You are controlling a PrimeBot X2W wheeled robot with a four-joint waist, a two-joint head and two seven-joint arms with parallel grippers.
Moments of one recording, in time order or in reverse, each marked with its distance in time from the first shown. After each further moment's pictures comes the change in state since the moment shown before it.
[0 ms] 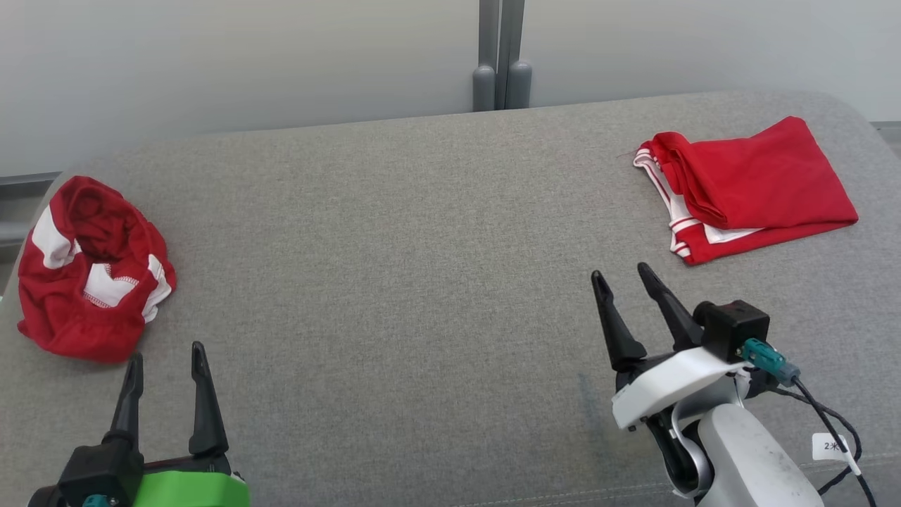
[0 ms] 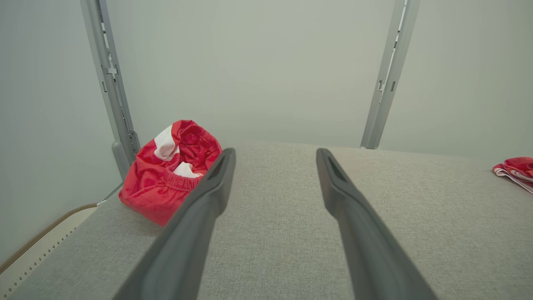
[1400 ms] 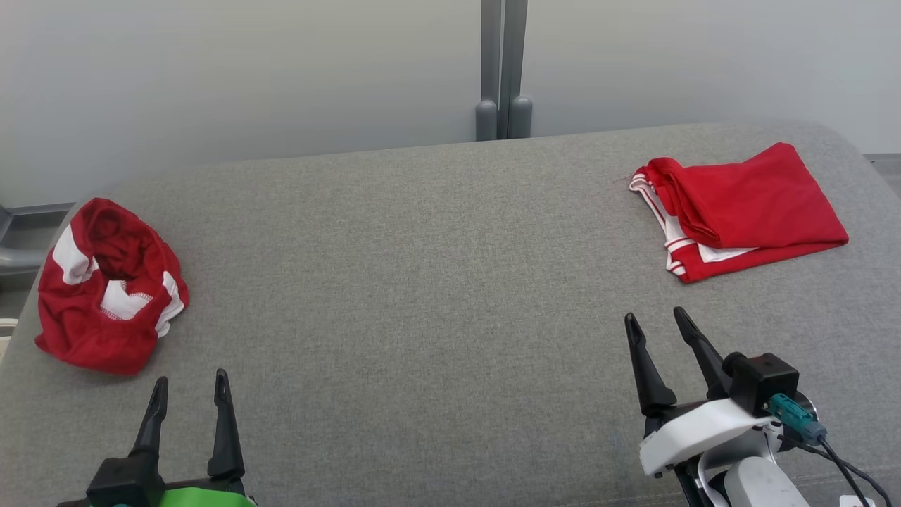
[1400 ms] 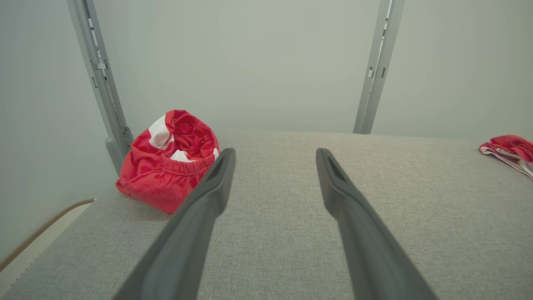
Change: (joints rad) left arm 0.024 0.001 -0.020 0.074 0.029 -0.016 0.000; right arm 0.171 0.035 -0.112 -0.107 -0.122 0.000 0.000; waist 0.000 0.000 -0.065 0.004
